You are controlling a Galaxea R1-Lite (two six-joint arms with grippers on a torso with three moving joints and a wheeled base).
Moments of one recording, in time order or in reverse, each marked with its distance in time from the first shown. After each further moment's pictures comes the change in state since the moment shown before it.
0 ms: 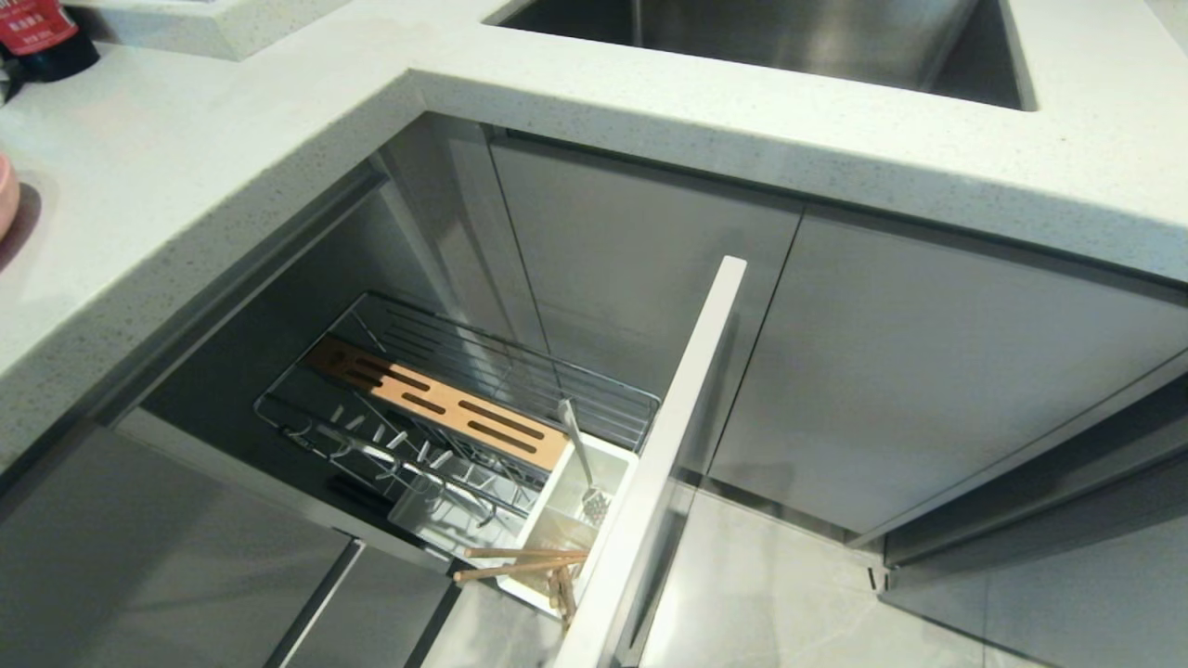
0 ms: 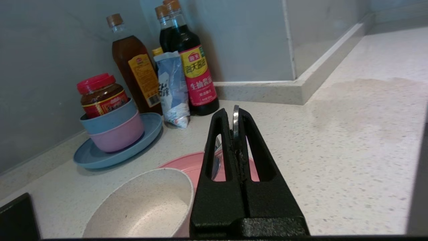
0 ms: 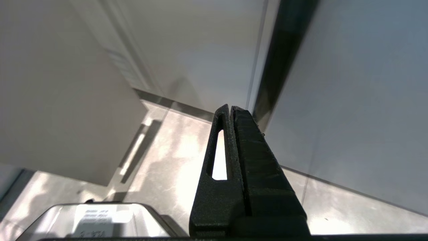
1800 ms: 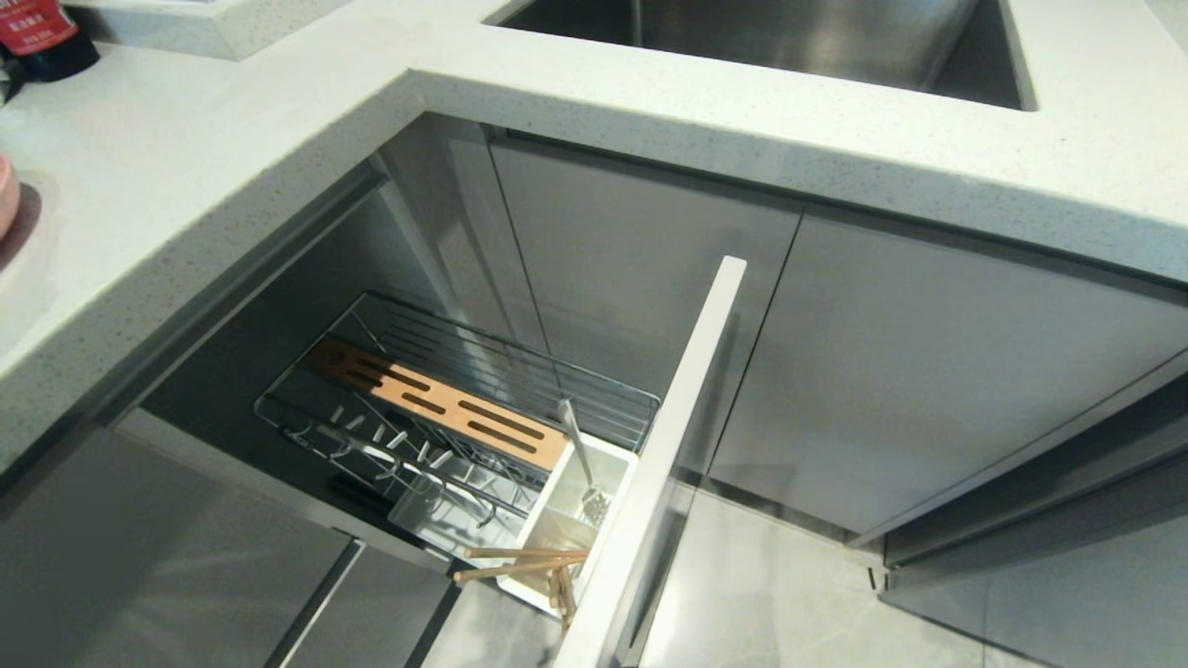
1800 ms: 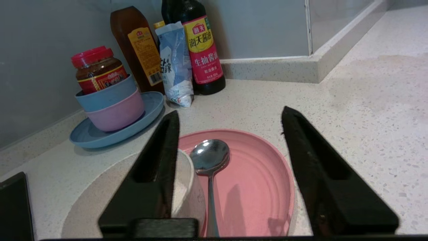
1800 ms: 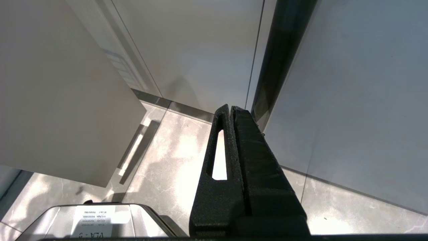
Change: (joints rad) left arm 0.043 0.083 0.044 -0.073 0.000 -0.030; right arm 0.000 0.000 0.000 0.000 -0.003 0.000
